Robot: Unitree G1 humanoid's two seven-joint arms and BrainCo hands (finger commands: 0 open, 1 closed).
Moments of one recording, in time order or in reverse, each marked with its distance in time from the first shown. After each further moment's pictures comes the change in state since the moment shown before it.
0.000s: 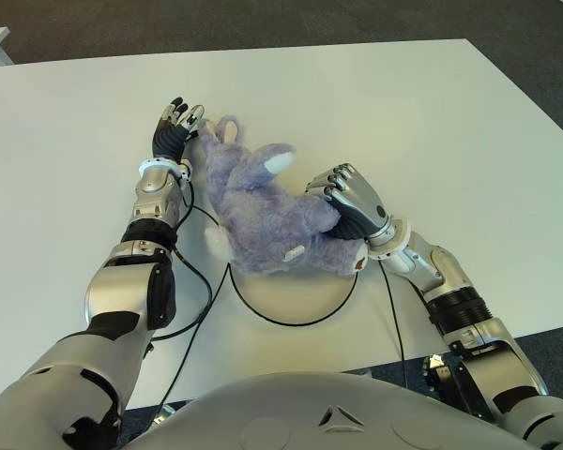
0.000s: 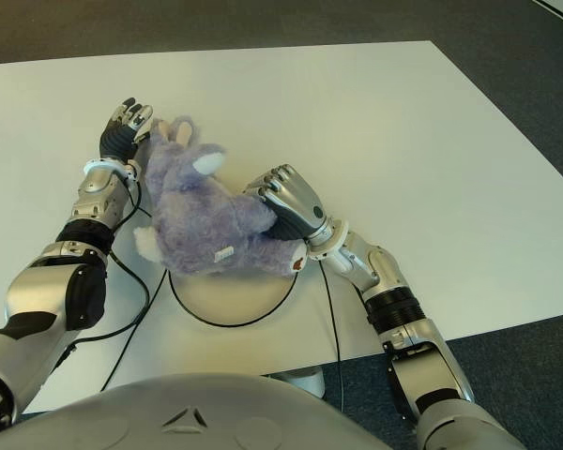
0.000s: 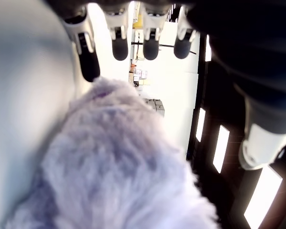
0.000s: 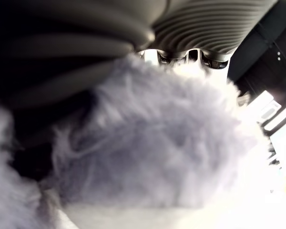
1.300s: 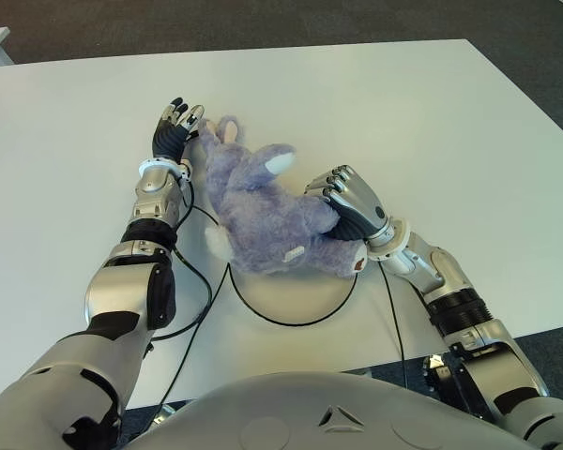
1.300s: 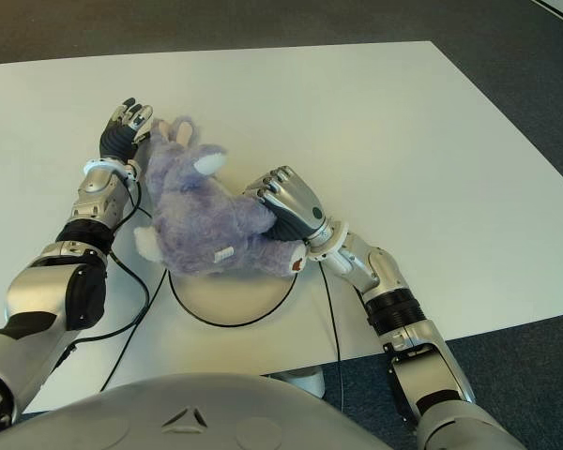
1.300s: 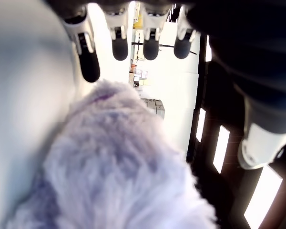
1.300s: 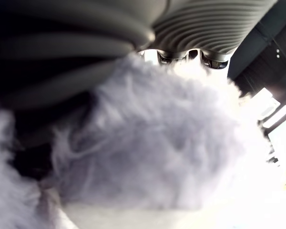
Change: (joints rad) left arm 0.000 0.001 0.000 -0.001 0.000 0.003 0.000; right arm 0.006 -0.001 0.007 -0.008 0.003 0.021 0.013
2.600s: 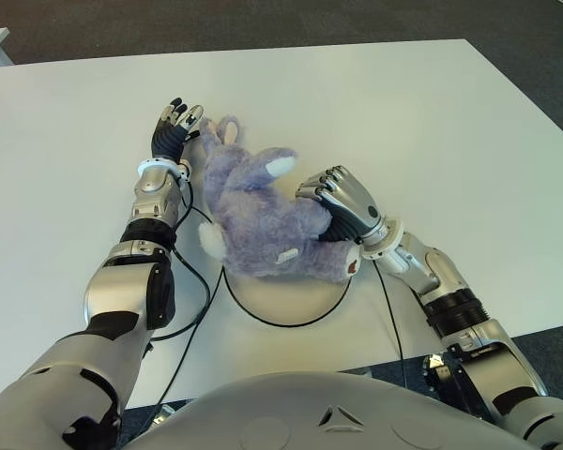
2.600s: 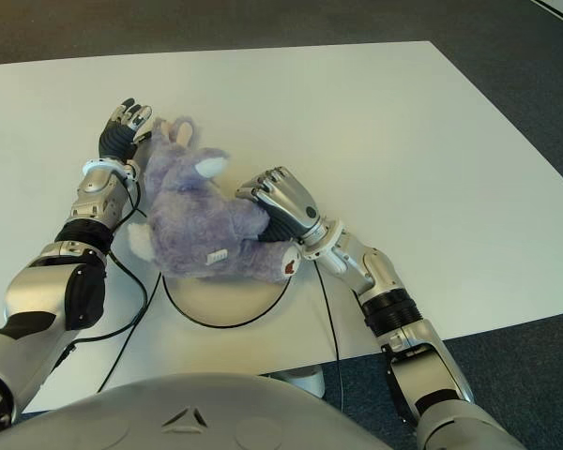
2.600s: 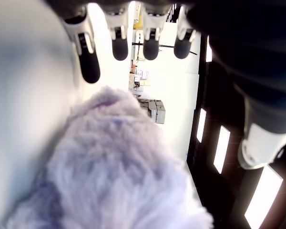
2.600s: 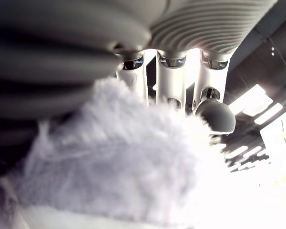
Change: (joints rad) left arm 0.000 0.004 0.000 0.010 0.000 0.002 0.000; right arm -0.002 0.003 0.034 -0.021 -0.022 0.087 0.027
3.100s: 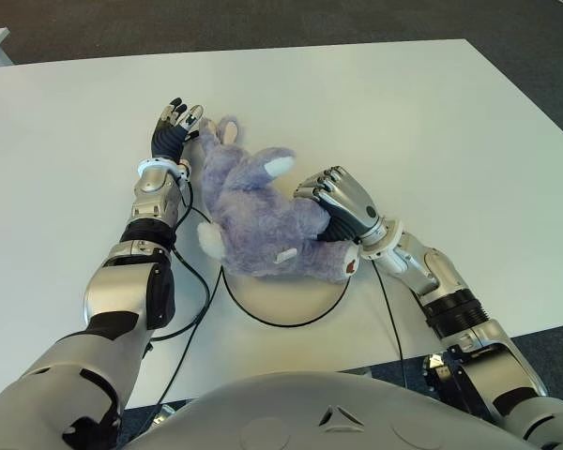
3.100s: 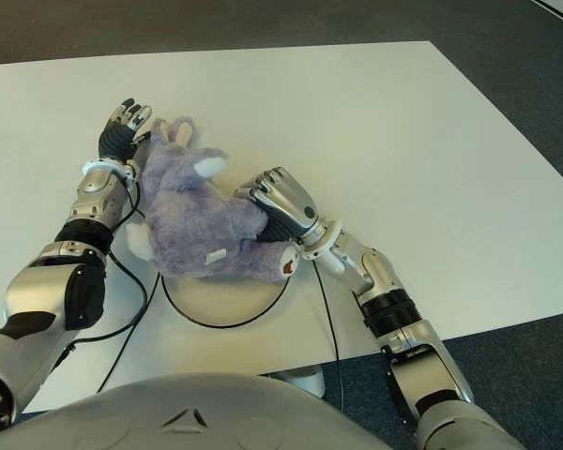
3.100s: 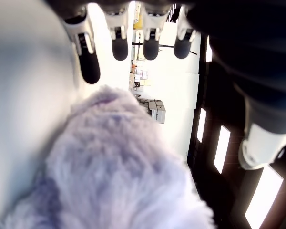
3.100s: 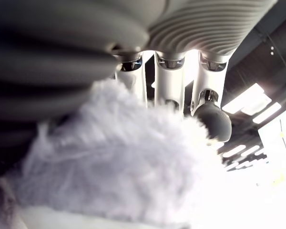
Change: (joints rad) left arm 0.000 0.000 0.000 0.003 0.000 0.000 0.000; right arm 0.003 -0.001 0.010 -0.012 -0.003 0.030 0.005
